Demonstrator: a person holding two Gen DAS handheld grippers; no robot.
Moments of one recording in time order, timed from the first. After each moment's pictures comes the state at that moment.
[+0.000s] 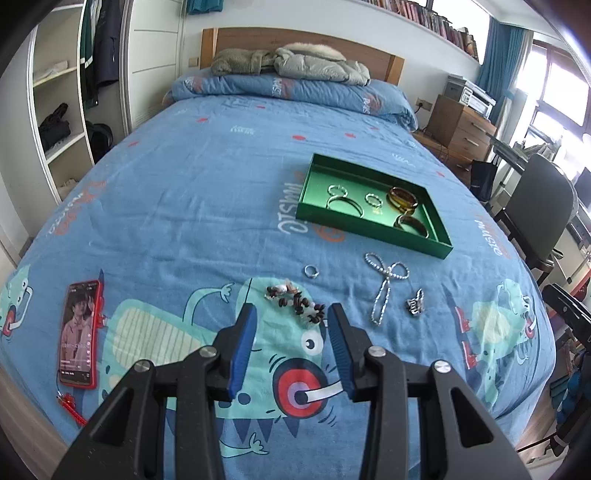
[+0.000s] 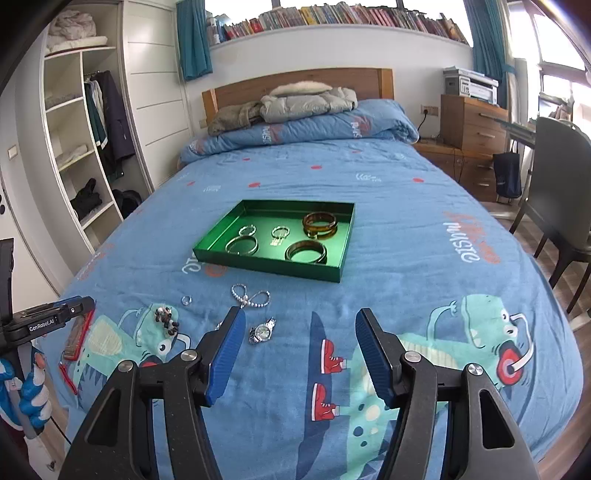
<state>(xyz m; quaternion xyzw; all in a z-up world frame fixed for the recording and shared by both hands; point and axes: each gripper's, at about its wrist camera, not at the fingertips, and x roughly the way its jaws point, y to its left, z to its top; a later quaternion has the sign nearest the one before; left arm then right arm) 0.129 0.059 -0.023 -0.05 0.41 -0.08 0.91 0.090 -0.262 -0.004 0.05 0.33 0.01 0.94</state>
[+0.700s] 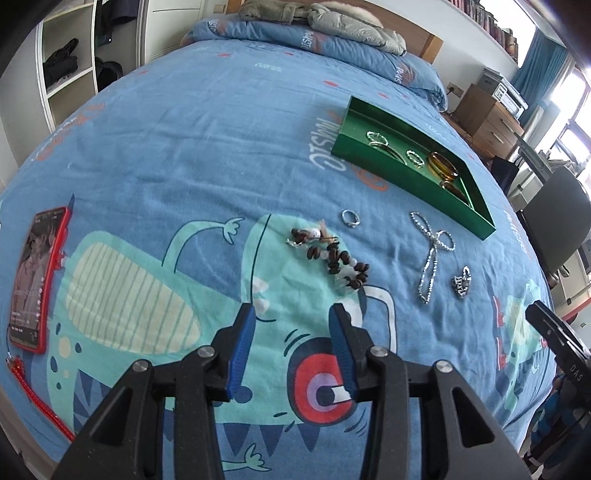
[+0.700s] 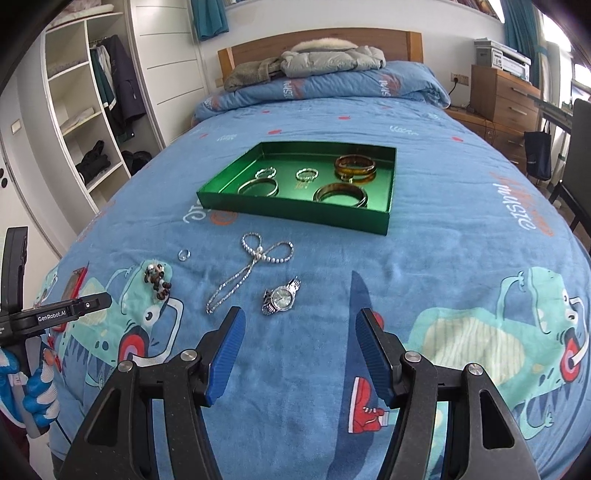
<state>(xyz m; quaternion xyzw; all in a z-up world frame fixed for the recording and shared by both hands) 0.162 0.076 -0.110 -0.11 0.48 -0.06 0.87 0.140 -0.232 -0.086 0.04 0.40 0.06 0.92</state>
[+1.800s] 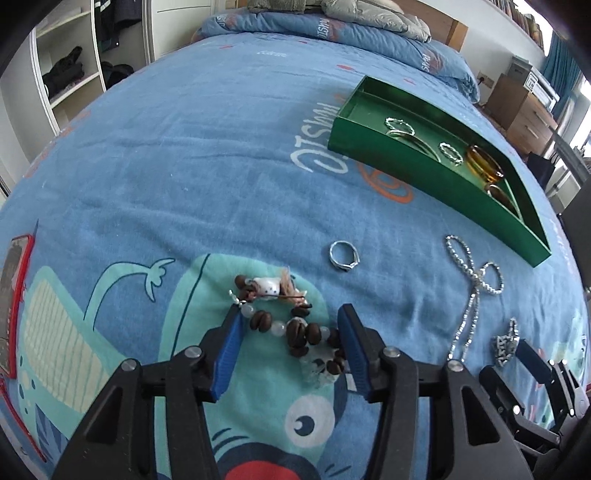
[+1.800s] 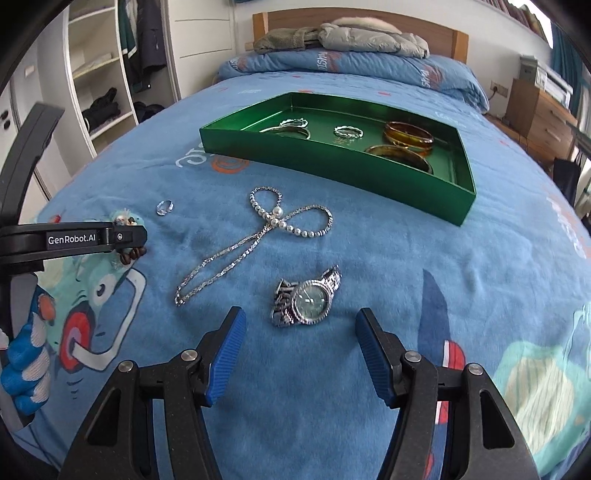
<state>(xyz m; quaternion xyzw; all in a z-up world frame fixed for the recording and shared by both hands) 0.240 0.011 -0.150 -0.07 0.49 0.02 0.87 0.198 -0.186 -0.157 -0.05 0.42 0.09 0.90</state>
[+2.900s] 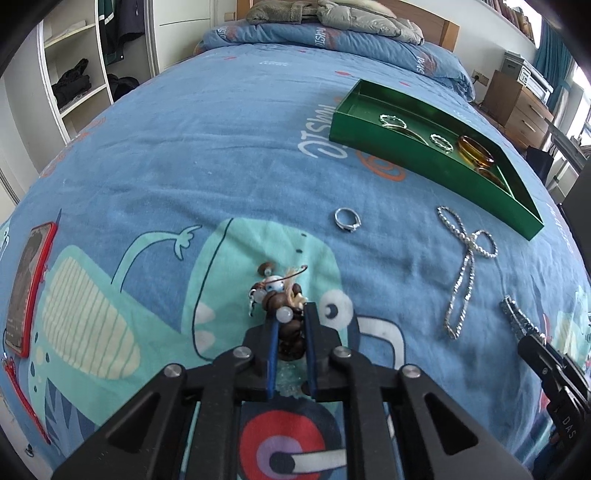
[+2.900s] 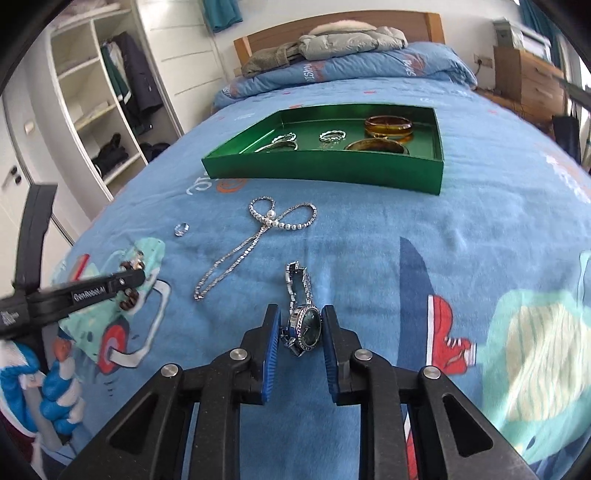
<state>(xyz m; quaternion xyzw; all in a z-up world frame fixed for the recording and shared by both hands) 0.193 0.017 -0.142 -0.06 0.48 0.02 0.88 0.172 -0.224 -0.152 0.09 0.41 0.12 0.90</state>
